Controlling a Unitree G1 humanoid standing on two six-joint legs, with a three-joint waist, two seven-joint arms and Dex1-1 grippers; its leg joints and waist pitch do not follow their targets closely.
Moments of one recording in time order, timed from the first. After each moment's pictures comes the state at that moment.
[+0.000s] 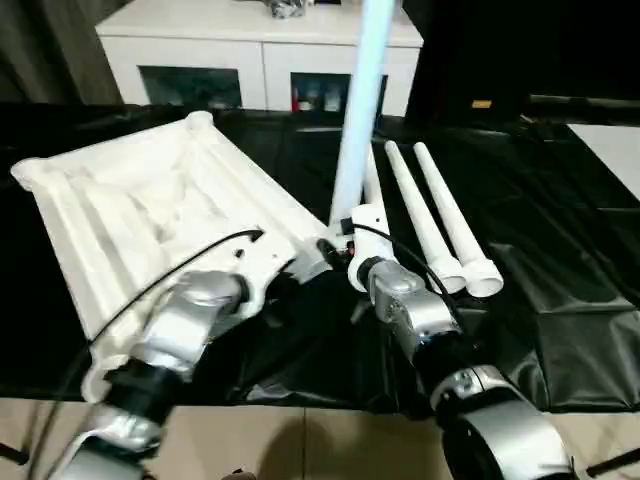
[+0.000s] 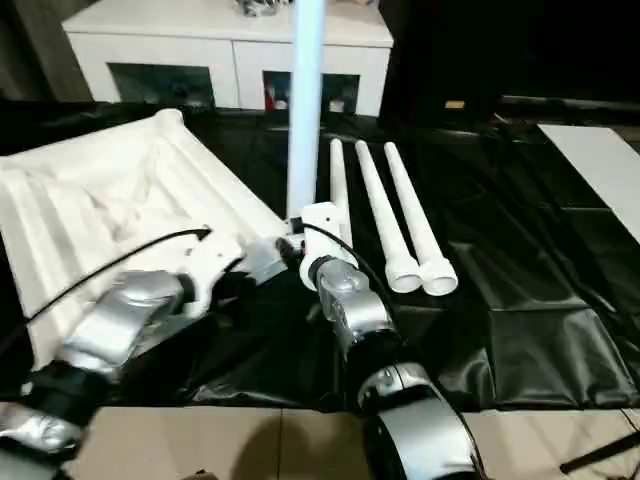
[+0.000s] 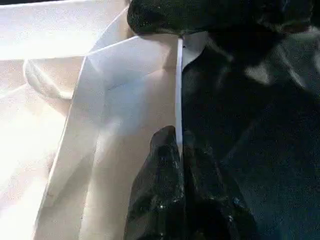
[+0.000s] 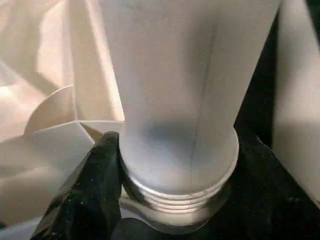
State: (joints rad) left arm -0.51 0.24 -0.25 0.35 0.09 0.51 -0.63; right arm -0.75 0.11 0.02 0.94 0.07 0.16 0.04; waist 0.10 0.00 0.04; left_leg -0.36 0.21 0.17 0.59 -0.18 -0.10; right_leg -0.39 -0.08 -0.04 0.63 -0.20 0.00
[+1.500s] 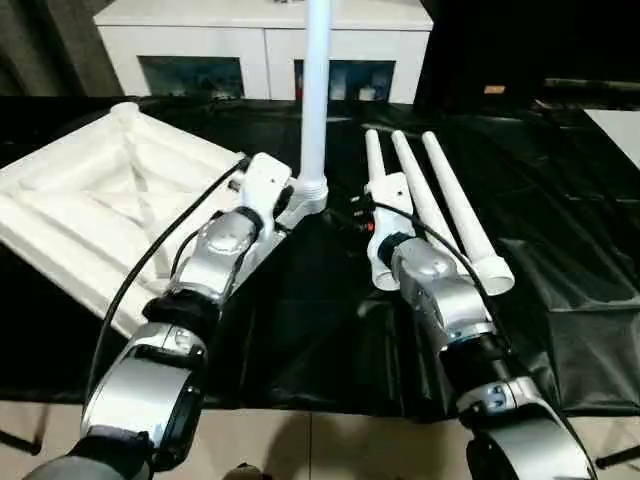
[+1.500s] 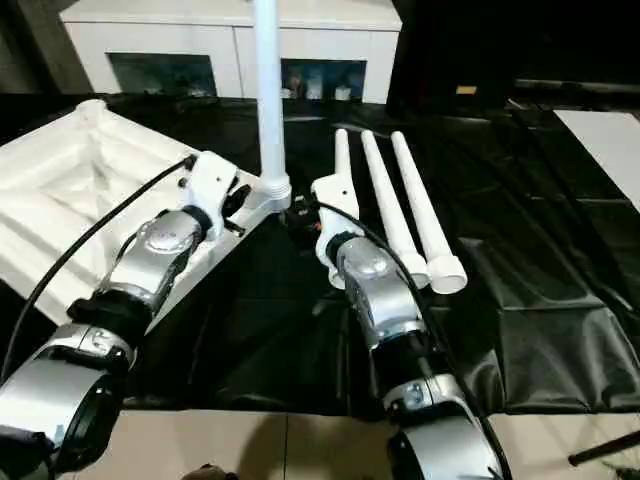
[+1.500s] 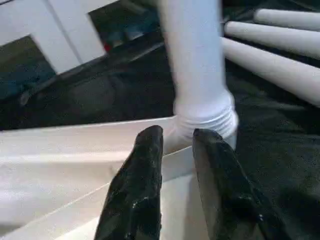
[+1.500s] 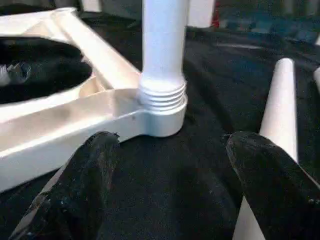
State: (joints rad) left arm -0.80 0.20 -0.04 0.85 0.07 0.03 -0.22; right arm -0.62 0.00 0.10 0.49 0.05 0.27 0.26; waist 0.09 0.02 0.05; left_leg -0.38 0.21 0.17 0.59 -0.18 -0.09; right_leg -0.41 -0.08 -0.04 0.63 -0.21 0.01
